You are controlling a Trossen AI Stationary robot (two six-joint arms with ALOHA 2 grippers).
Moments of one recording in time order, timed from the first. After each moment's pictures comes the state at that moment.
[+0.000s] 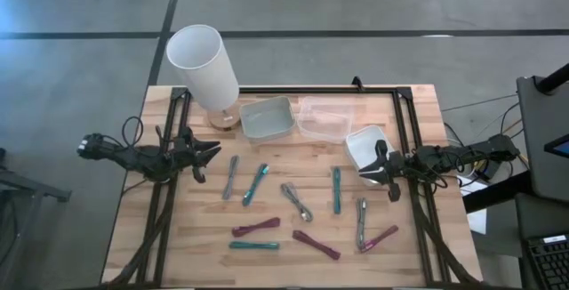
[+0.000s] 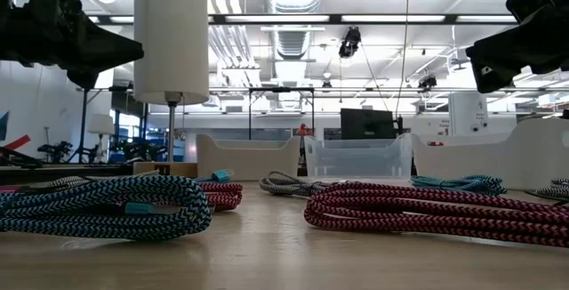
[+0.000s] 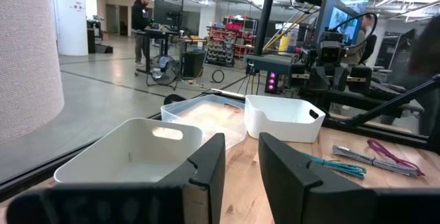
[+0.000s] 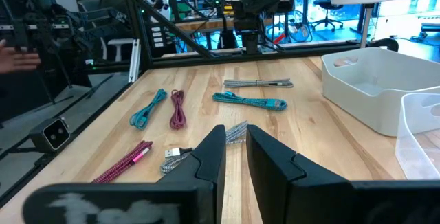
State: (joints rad) left arm -0.31 0.00 0.01 0.05 -0.68 -0.08; right arm 0.23 0.11 0.02 -0.01 0.11 0.16
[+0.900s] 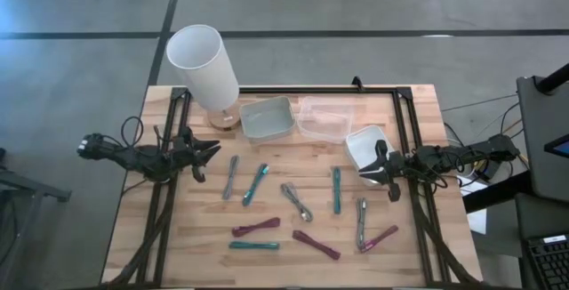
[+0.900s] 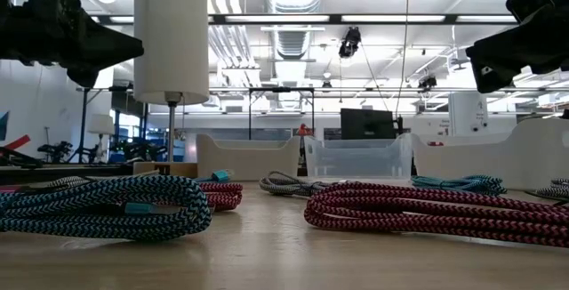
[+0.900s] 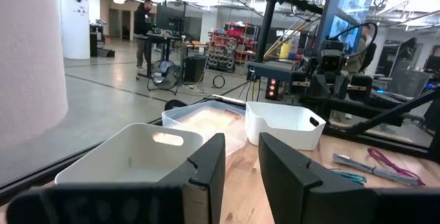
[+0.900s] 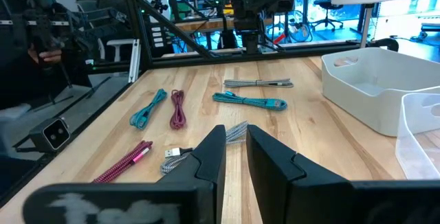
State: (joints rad) left arm -0.31 0.00 0.01 0.10 -0.69 -0.08; right arm 0.23 0.11 0.02 -0.01 0.11 0.16
